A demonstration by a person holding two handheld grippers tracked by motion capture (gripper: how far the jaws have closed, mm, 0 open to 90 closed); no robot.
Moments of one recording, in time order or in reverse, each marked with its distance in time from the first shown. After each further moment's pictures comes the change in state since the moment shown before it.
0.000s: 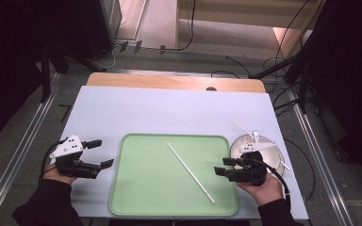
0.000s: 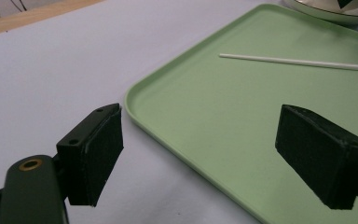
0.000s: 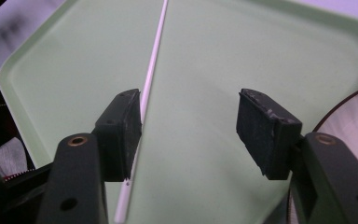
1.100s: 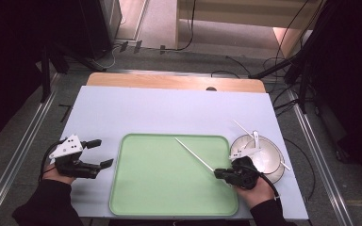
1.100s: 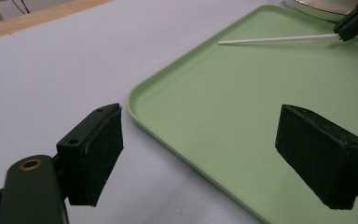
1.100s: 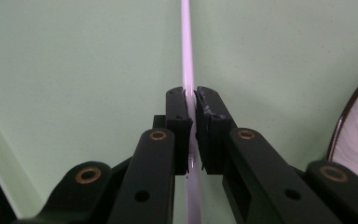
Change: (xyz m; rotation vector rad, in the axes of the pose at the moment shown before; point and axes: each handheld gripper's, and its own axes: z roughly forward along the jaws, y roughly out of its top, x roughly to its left) left arm 0.000 0.000 -0.001 -0.010 0.008 0.002; right arm 0.003 -0.015 0.030 0.139 -0.083 -0.007
